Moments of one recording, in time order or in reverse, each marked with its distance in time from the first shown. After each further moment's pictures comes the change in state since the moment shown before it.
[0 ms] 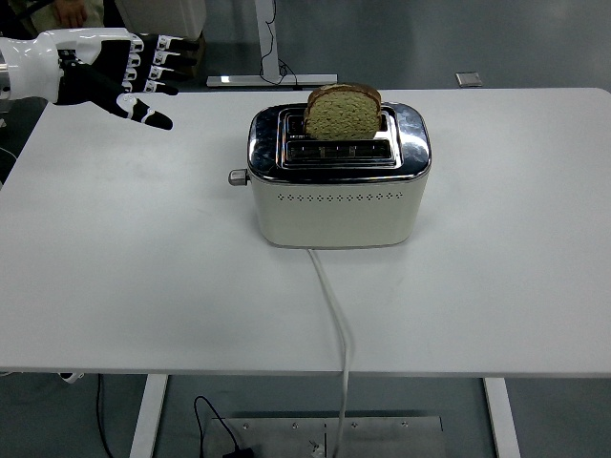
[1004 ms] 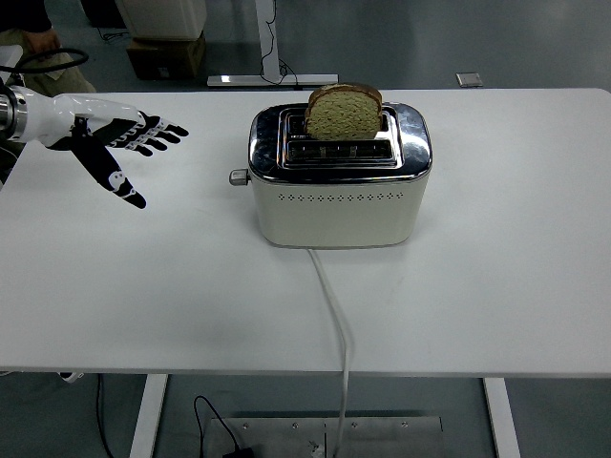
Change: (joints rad) left arm 0.007 -0.042 0.102 0.000 0.392 -0.060 0.000; right arm 0.000 0.000 0.000 0.000 0.000 0.003 0.000
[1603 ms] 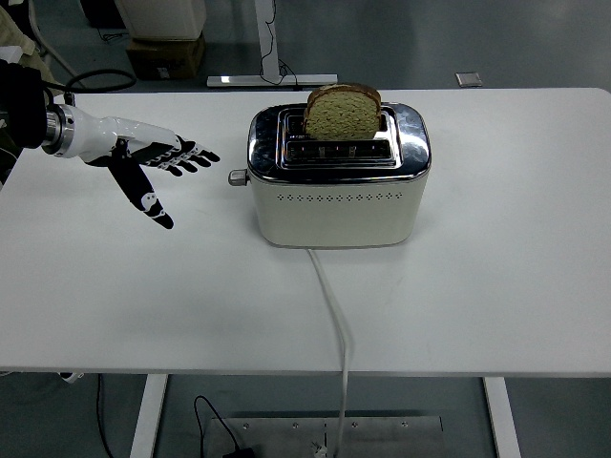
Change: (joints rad) left arm 0.008 -0.084 0.031 0.002 0.052 0.000 0.000; right arm 0.000 0.000 0.000 0.000 -0.001 -0.001 0.000
